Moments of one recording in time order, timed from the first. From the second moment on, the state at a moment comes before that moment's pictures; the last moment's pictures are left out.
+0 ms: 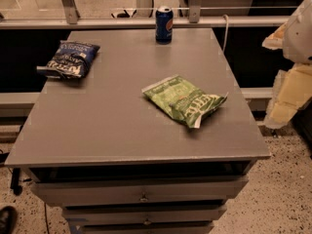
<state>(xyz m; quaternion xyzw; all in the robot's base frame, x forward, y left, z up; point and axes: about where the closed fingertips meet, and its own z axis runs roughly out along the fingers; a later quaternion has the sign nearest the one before) 0.438 -0.217 0.976 -0.60 0.78 -0.03 0.16</state>
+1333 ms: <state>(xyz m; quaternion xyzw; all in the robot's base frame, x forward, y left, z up) 0.542 -0.210 0.934 -0.58 0.76 -0.01 0.28</state>
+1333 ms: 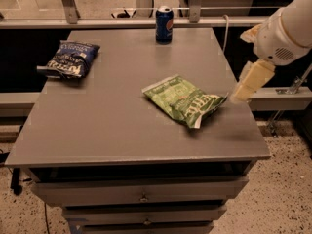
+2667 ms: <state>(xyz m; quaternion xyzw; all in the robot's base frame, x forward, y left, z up) 0.796 -0.135 0.913 -0.44 0.72 0.15 0.51</state>
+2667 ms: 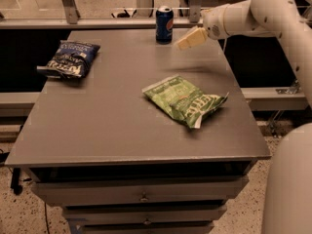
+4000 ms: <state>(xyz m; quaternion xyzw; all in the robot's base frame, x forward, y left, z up) 0.880 -0.045 0.871 -0.41 0.73 0.22 0.51</state>
